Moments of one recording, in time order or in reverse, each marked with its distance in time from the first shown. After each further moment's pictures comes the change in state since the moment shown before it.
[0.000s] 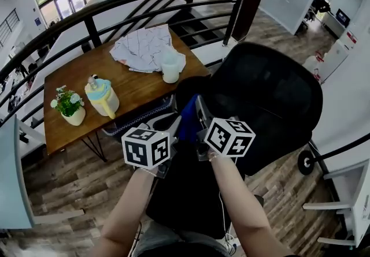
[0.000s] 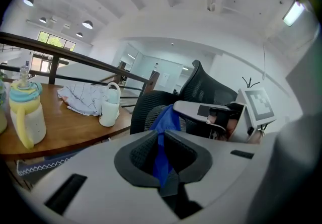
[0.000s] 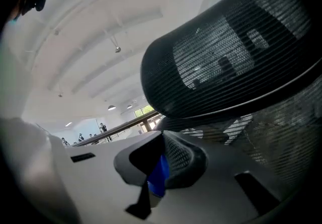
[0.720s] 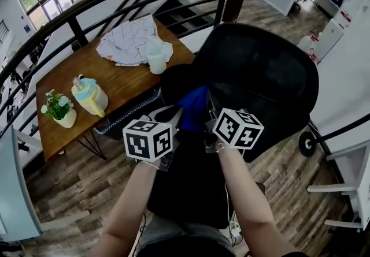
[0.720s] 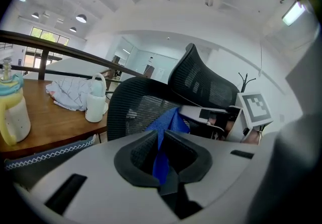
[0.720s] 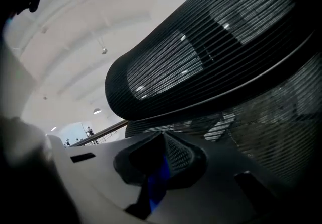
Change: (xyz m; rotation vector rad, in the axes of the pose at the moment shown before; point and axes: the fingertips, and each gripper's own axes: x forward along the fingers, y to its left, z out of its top) left arm 0.039 -0.026 -0.013 0.011 0.056 -0.054; right arm -0.033 -0.071 0.005 0.050 -0.027 -0.148
